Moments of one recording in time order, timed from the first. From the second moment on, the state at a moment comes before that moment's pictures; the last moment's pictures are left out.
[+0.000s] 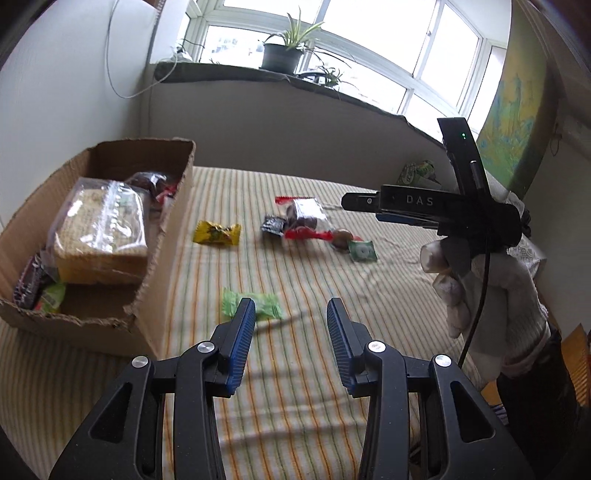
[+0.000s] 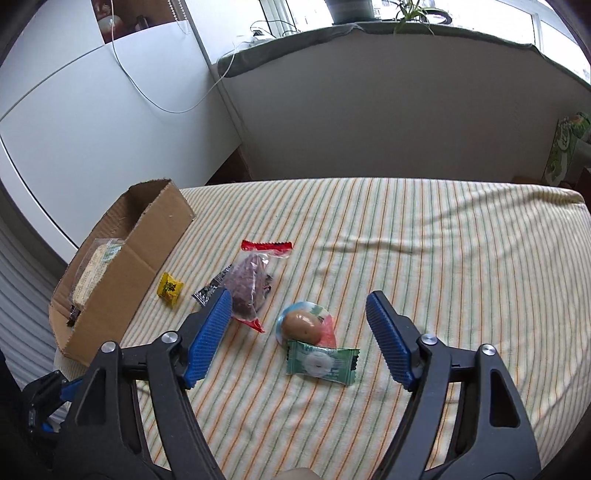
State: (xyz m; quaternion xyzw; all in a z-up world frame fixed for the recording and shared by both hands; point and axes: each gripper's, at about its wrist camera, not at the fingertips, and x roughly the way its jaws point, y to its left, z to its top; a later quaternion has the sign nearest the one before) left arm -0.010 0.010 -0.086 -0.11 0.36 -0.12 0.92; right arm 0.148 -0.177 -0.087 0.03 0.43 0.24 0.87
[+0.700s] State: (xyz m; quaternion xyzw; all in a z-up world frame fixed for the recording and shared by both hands) left arm 0.029 0.012 -0.115 -0.12 0.42 -0.08 0.90; right arm 0.168 -0.165 -0.117 0.05 0.47 0.27 0.84
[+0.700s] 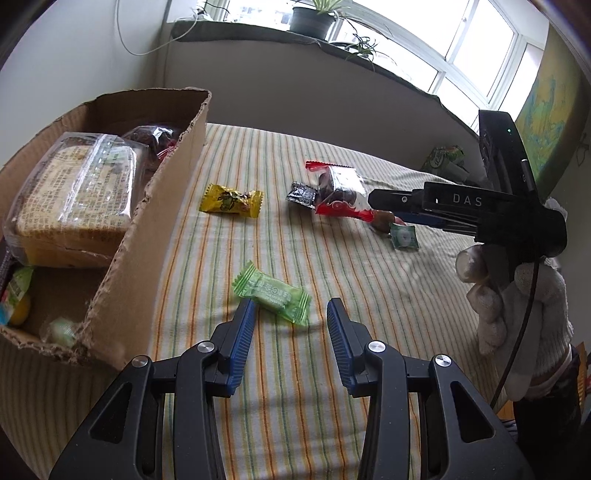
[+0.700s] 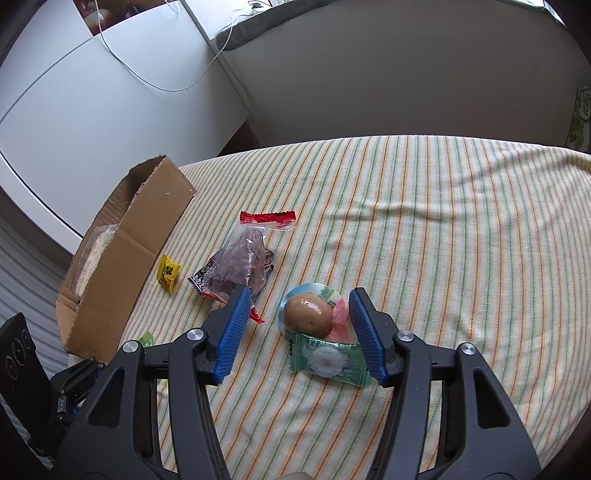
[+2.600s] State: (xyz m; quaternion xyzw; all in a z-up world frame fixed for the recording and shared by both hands) left arm 0.015 0.021 -0.051 -0.09 0.31 -0.08 0.94; right arm 0.114 -0.127 -0.038 0.00 0.36 0.28 0.89
